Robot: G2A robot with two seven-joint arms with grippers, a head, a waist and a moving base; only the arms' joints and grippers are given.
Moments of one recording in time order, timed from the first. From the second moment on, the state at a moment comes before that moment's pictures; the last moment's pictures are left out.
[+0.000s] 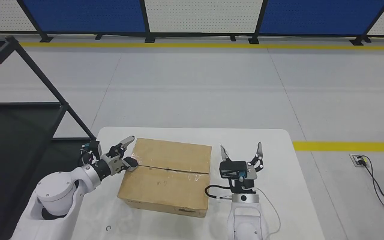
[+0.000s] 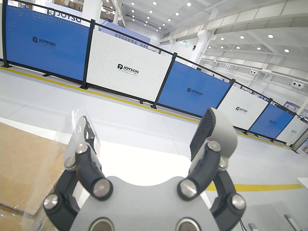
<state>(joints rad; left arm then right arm) 0.96 -1.05 -1.52 -1.52 -0.37 0.39 -0.70 -1.13 -1.49 1.11 -1.64 -1.91 0.52 -0.06</state>
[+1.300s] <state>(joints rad) 0.96 -1.05 -1.52 -1.52 -0.37 0.39 -0.70 -0.85 -1.61 0.86 -1.47 -2.21 0.43 0.20</state>
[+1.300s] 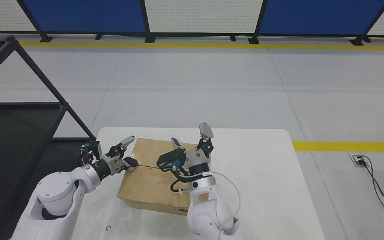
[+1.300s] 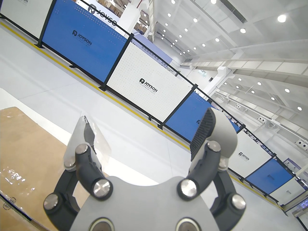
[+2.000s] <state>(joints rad) 1.00 -1.04 -1.57 -1.52 -0.41 0.36 -0.66 -0.71 -1.70 0.78 -1.33 -2.28 0.40 0.27</state>
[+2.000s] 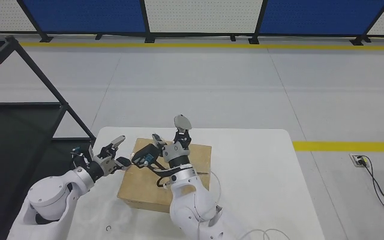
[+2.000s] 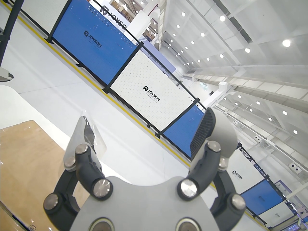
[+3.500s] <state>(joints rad) 1.09 -1.02 -1.69 -1.53 -0.50 0.33 -0.58 -0.59 -1.85 0.74 -1.03 -2.27 0.39 0.21</state>
